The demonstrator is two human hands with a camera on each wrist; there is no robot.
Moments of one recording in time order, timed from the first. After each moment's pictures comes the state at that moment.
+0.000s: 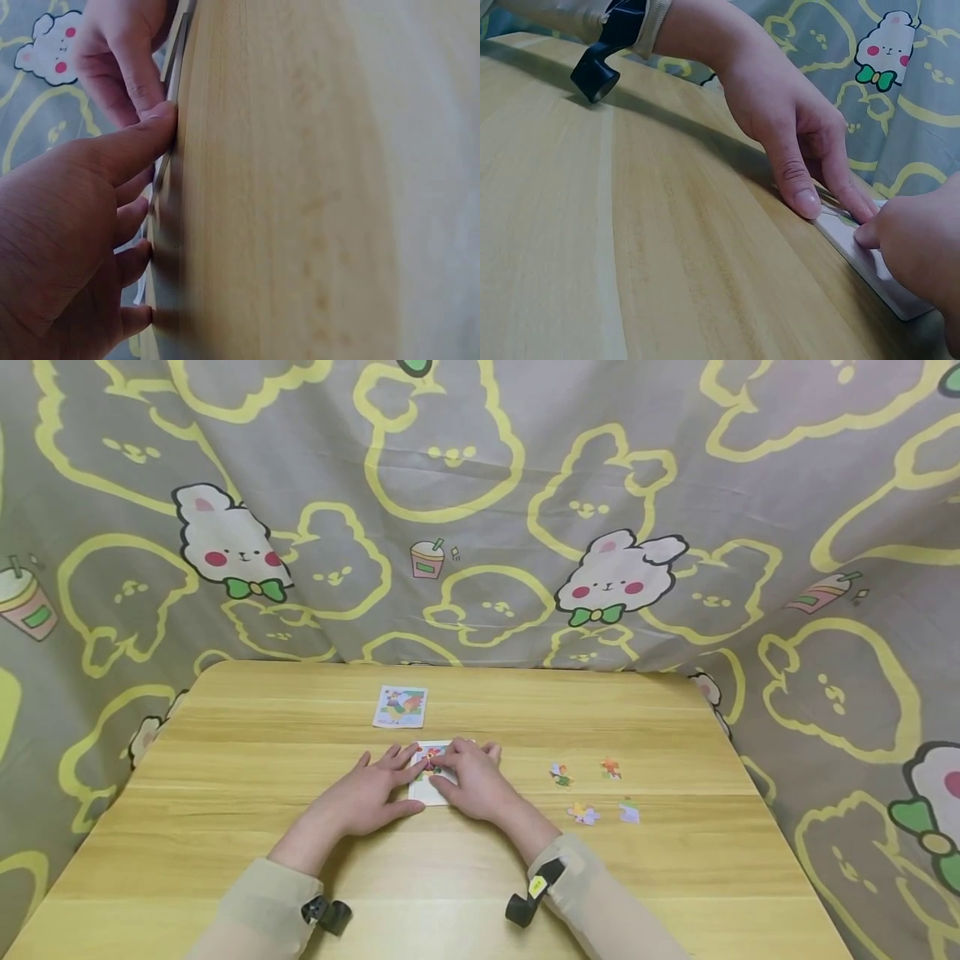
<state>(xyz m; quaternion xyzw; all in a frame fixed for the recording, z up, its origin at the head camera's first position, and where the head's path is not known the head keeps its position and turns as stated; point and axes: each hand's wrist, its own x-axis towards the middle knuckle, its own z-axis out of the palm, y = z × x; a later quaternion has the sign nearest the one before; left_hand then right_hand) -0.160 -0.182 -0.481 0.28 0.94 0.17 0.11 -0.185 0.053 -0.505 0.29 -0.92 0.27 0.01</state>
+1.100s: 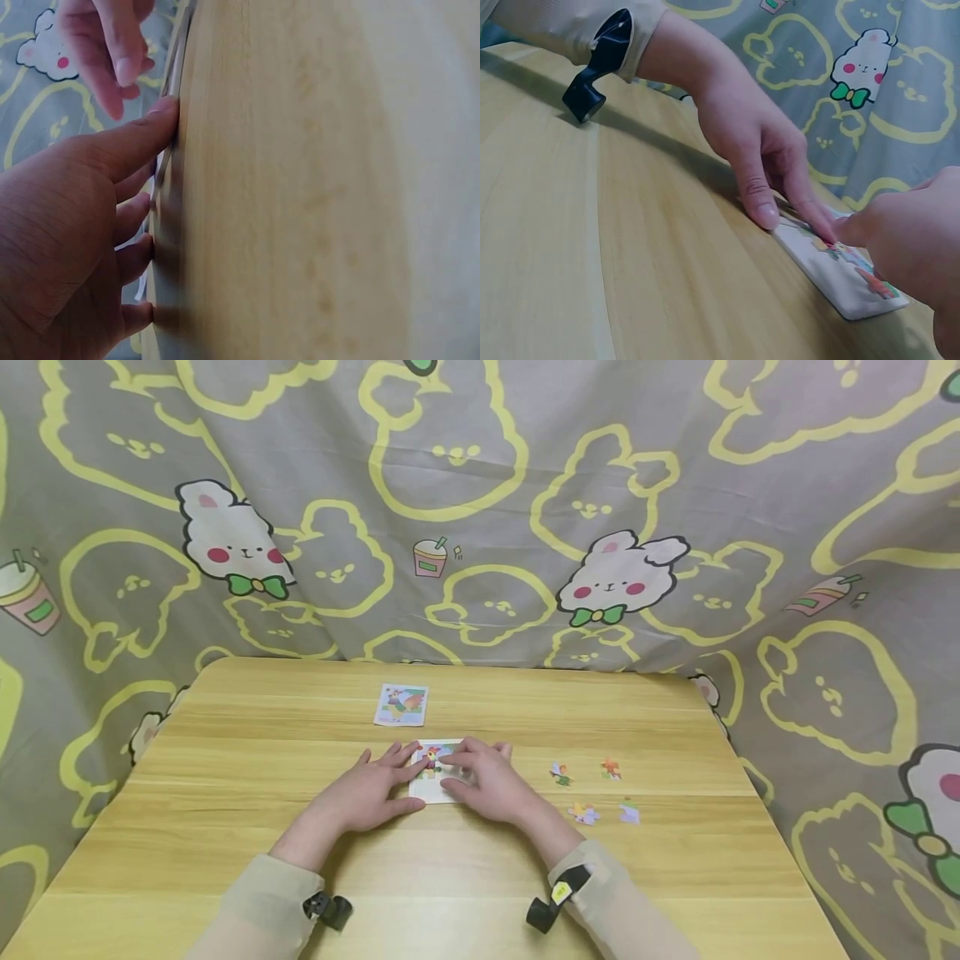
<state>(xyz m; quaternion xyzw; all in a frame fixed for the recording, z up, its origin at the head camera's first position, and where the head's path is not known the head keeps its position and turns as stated) -0.161 -0.182 -0.481 0.26 0.94 0.17 0.12 -0.177 0.079 -0.487 0.33 -0.88 0.34 -0.01</state>
